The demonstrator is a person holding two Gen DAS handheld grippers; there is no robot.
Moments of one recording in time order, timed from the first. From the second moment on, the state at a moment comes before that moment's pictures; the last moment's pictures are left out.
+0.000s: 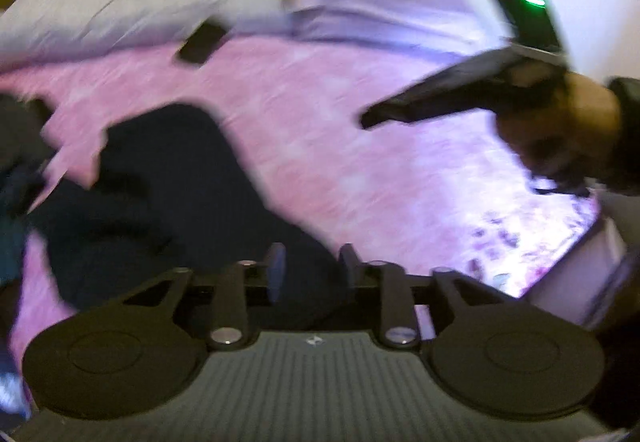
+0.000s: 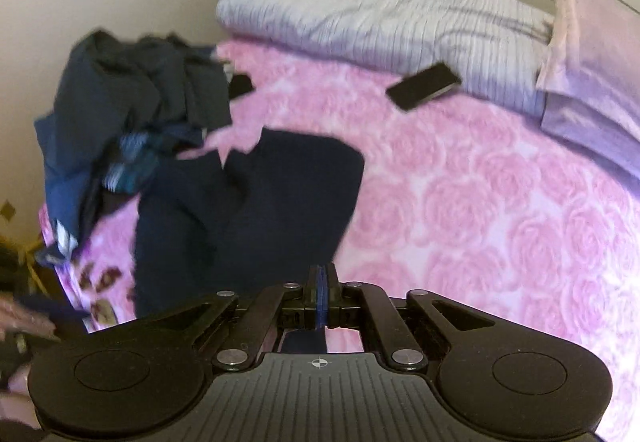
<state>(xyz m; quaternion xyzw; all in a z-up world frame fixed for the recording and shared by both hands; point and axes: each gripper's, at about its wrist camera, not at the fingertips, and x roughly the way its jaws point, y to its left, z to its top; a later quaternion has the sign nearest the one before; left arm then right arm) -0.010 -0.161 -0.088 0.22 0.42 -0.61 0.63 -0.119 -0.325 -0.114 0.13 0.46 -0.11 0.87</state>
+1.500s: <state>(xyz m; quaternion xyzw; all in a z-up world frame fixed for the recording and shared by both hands) -0.112 -0.514 -0.012 0.24 0.27 -0.81 0.46 -0.376 -0.428 -0.119 0.46 0.25 -0.32 0.79</state>
